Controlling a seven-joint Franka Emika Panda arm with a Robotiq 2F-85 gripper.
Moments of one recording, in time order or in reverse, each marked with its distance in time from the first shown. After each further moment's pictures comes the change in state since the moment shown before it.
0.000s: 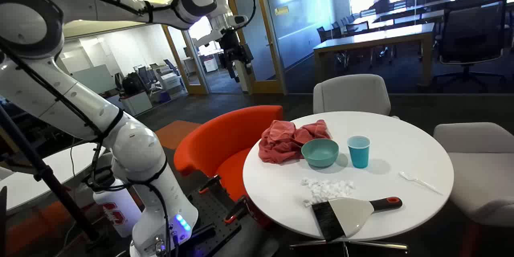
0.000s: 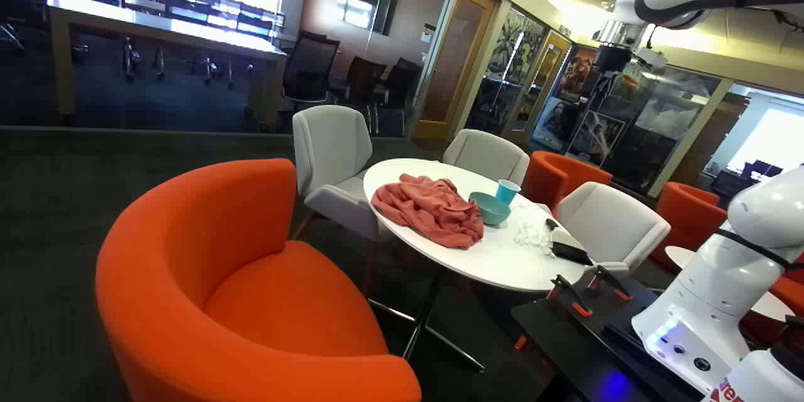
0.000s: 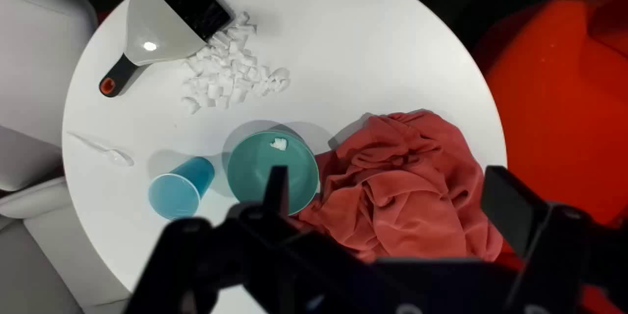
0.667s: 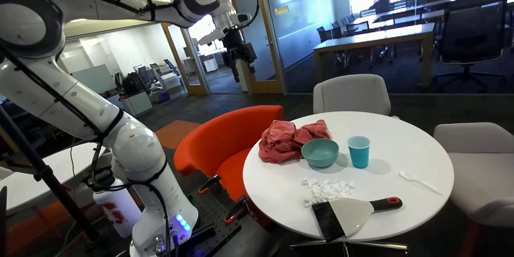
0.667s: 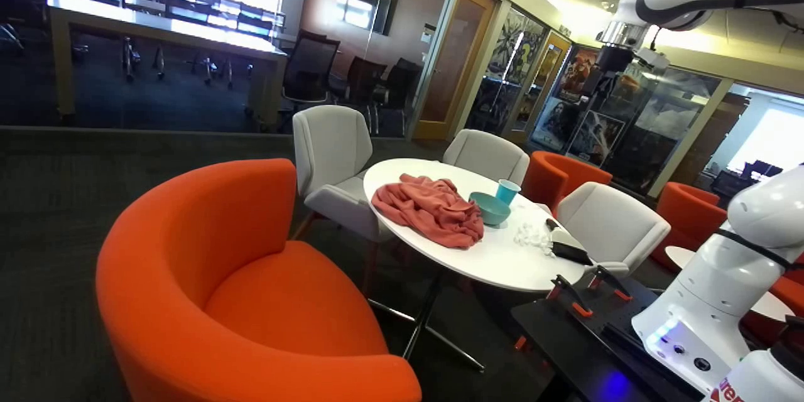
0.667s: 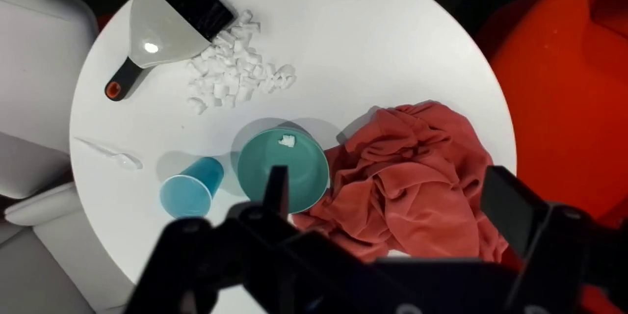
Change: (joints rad) arm -0.007 0.007 -0.037 0.010 0.000 0.015 0.001
